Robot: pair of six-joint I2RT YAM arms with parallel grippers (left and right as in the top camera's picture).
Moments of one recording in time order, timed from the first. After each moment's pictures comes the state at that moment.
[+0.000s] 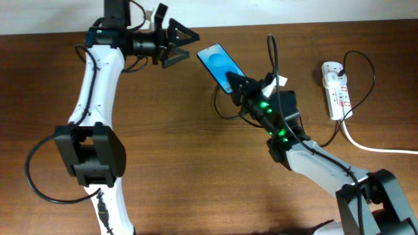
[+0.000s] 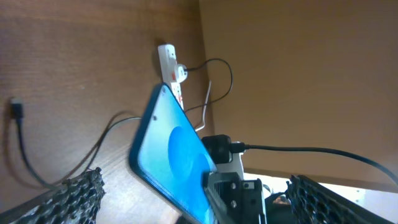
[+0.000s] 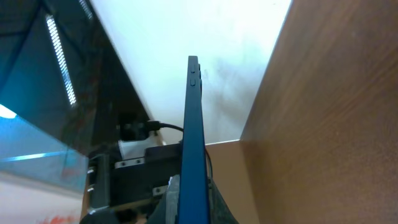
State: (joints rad) left arm -0.07 2.19 2.13 -0.89 1.19 -0.41; right arm 0.38 1.58 0.74 0.78 -0.23 1.67
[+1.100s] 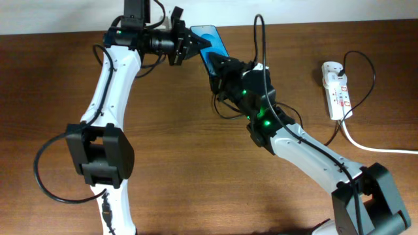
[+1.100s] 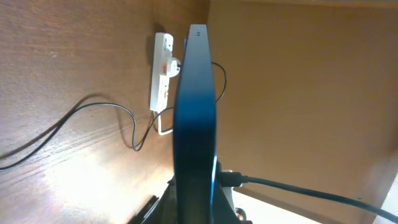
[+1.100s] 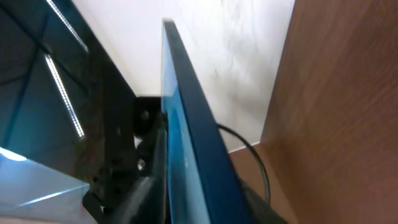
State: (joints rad) left arm -0.16 2.19 2.12 -0.78 1.12 -0.81; right arm 0.51 1.65 1.02 0.50 -0.07 1.83
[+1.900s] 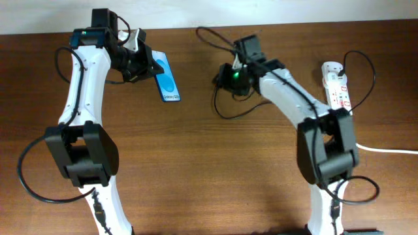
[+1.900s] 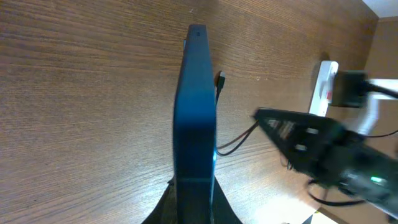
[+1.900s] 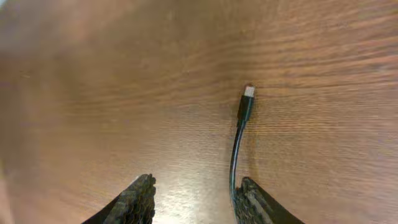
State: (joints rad) left arm 0.01 2.19 2.12 -1.22 0.64 -0.23; right arm 0.34 2.15 1.66 -0.53 -0.35 0.68
